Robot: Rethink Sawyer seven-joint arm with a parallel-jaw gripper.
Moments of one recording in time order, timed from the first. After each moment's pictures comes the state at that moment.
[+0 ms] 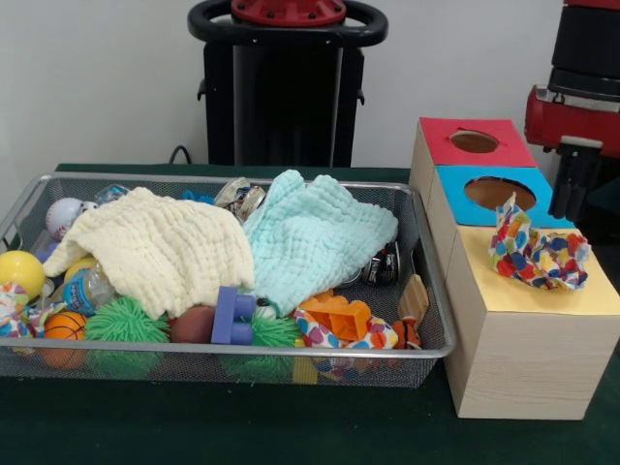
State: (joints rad) arm 0.40 -0.49 -0.42 1.52 0.60 0.45 1.80
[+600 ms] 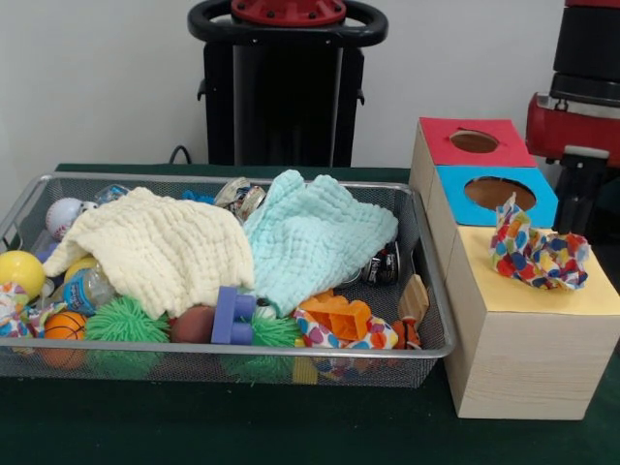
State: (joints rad) arm 0.36 -0.47 -0.42 1.44 0.60 0.45 1.80
